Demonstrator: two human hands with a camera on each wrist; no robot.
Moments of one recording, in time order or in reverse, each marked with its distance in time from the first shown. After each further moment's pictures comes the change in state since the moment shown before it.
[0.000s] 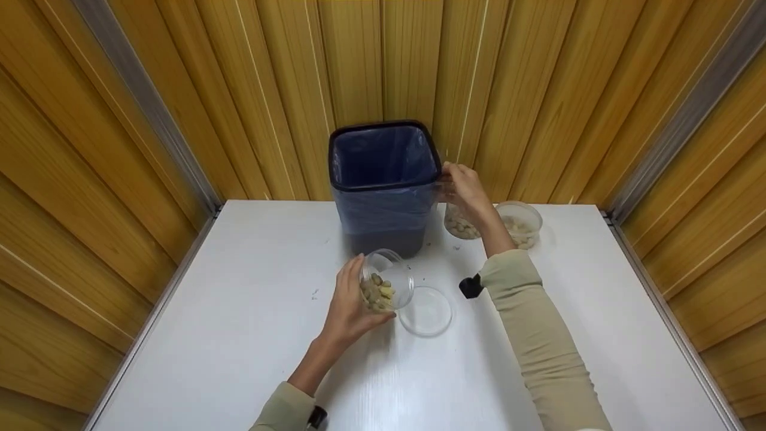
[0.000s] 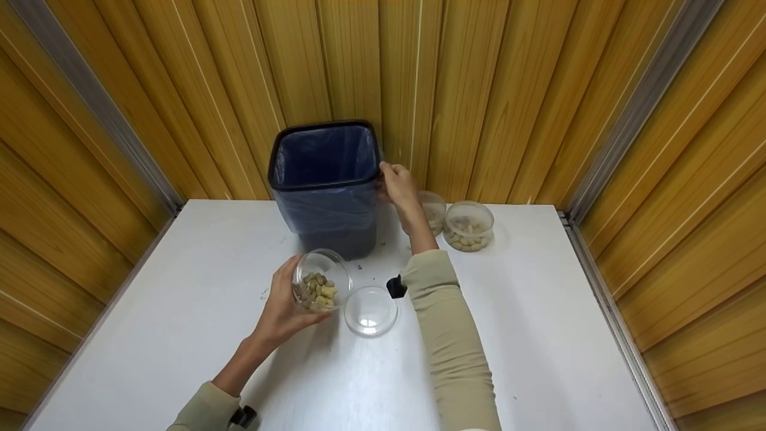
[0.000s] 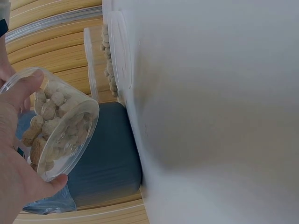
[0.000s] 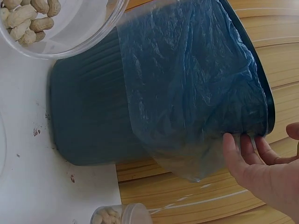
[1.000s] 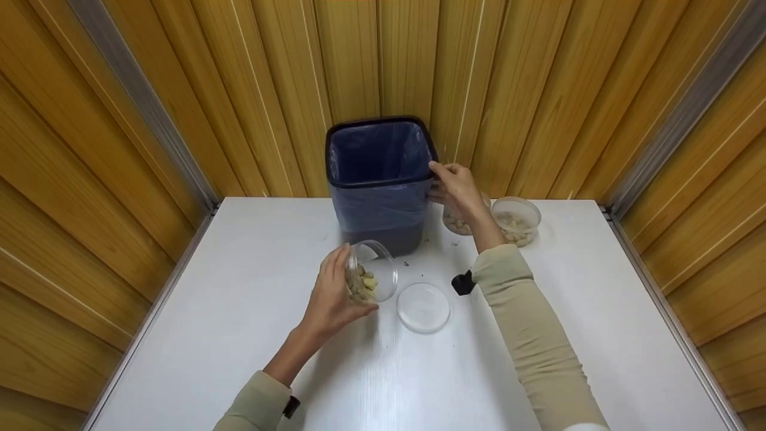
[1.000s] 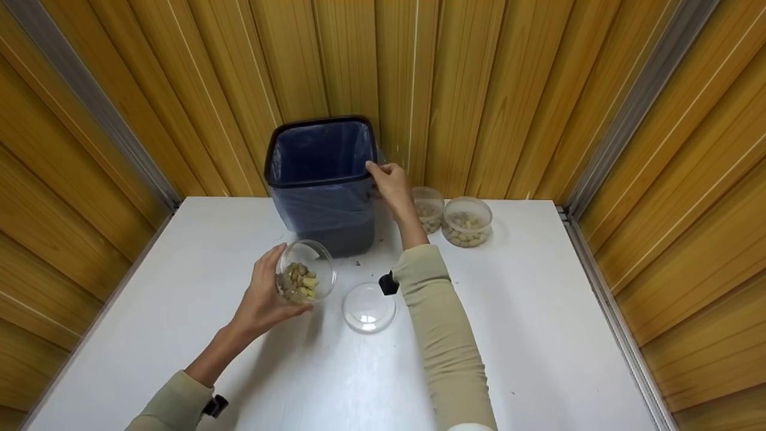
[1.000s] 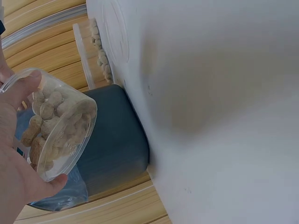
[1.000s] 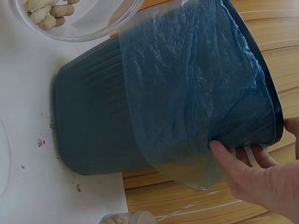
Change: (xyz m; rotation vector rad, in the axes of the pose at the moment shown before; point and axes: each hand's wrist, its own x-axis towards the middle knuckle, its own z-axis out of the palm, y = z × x) left_hand 0.012 -0.002 -0.034 0.095 -0.040 0.038; right_hand 0.002 0.005 0.006 0.082 0.004 0.056
